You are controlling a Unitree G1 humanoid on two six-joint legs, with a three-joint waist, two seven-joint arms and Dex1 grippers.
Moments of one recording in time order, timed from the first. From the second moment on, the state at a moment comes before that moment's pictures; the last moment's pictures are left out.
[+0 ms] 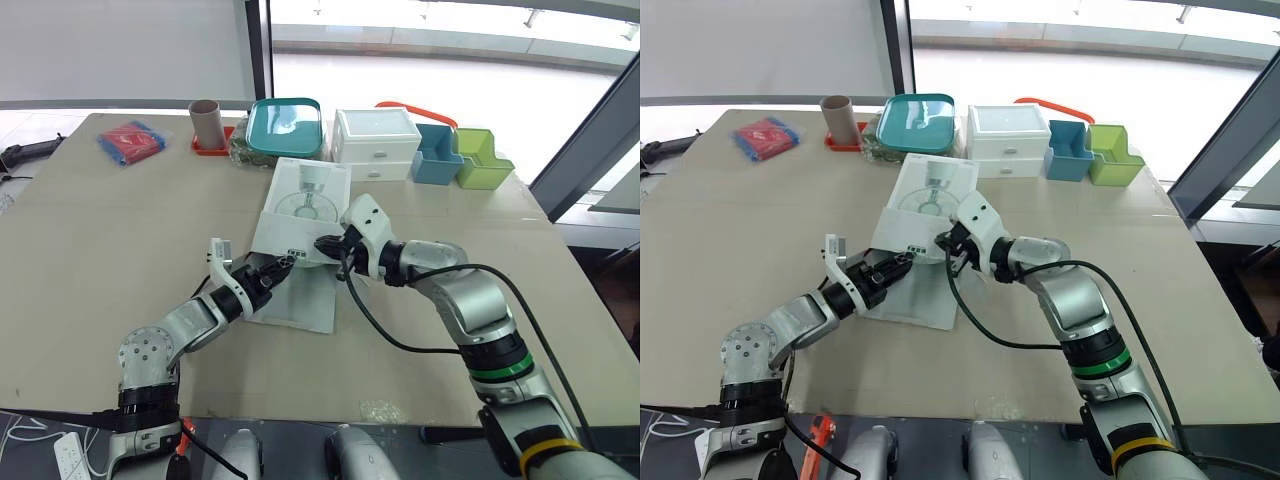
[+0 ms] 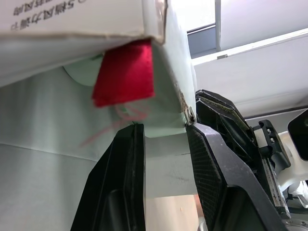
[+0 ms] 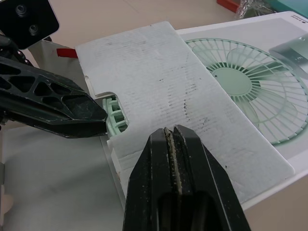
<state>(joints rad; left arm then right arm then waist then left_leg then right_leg) -0.35 0.13 0.29 -0.04 -1.44 1.04 0.06 -0.65 -0.40 0.23 -0.13 0.19 0.70 0.69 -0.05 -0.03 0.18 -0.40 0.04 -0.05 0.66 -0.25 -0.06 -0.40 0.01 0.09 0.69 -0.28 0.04</state>
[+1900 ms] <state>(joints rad) -0.08 0.49 0.20 -0.25 -1.82 0.96 0.10 -0.65 -0.36 0.24 -0.12 0.19 0.69 0.68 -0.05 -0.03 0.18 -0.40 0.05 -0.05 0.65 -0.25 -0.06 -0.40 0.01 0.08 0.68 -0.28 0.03</state>
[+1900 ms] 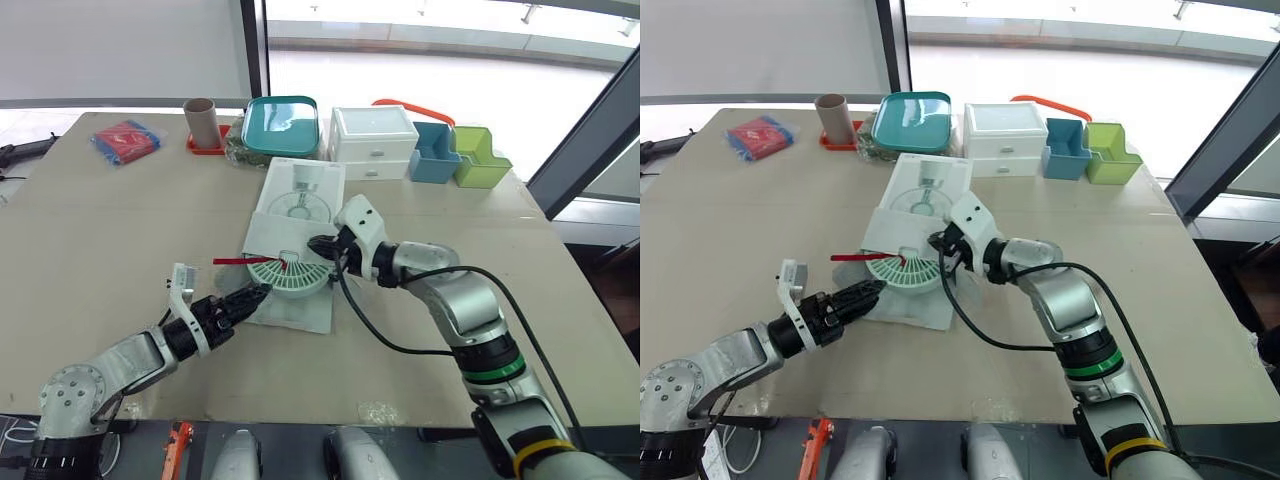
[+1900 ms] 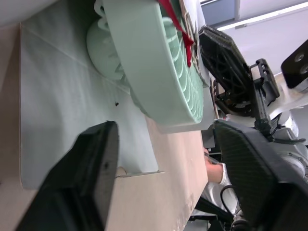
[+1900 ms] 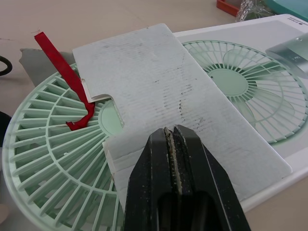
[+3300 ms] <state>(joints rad) -0.11 0.38 0.15 -0.23 -1.83 0.91 0.21 -0.68 -0.37 0.20 -0.14 0.24 0.78 0.67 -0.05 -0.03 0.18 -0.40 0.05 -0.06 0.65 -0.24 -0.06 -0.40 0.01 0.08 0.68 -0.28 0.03</state>
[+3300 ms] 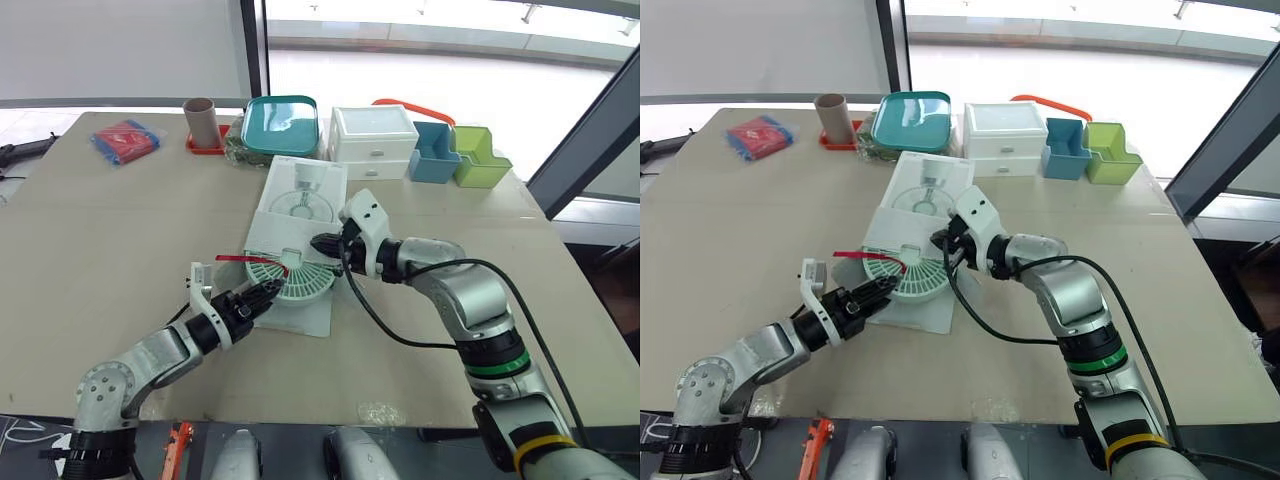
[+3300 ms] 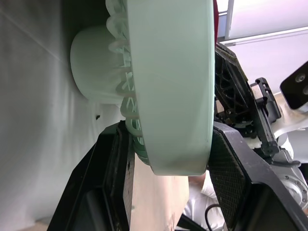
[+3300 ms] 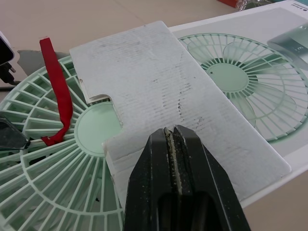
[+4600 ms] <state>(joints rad) 0.35 0.59 0.19 -0.53 -1.96 0.81 0.09 -0.73 -0.37 0.23 -0.06 0.23 0.73 0.69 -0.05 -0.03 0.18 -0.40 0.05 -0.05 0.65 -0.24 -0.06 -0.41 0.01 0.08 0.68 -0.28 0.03</state>
